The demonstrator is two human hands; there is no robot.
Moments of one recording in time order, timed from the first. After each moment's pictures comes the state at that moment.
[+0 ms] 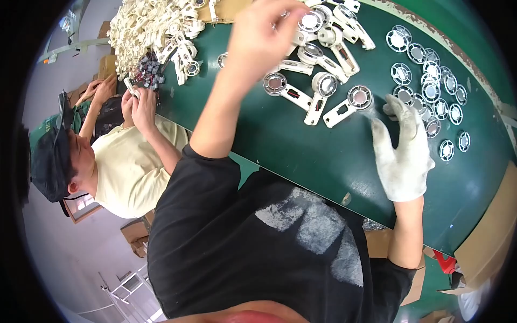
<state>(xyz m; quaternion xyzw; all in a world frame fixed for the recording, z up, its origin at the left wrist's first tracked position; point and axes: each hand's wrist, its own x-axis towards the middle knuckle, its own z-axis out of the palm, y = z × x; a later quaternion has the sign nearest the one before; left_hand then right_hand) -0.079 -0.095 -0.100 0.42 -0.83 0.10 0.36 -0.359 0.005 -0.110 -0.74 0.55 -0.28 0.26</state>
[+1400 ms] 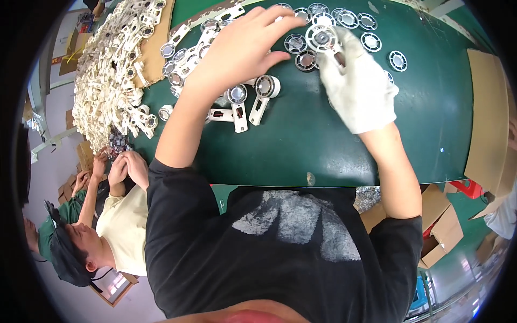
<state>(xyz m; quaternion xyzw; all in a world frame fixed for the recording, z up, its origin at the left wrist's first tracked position) -0.194 -0.120 -0.103 0.28 -0.94 -0.05 0.18 -0.385 -0.019 -0.100 -0.57 0.72 -0.31 0.25</state>
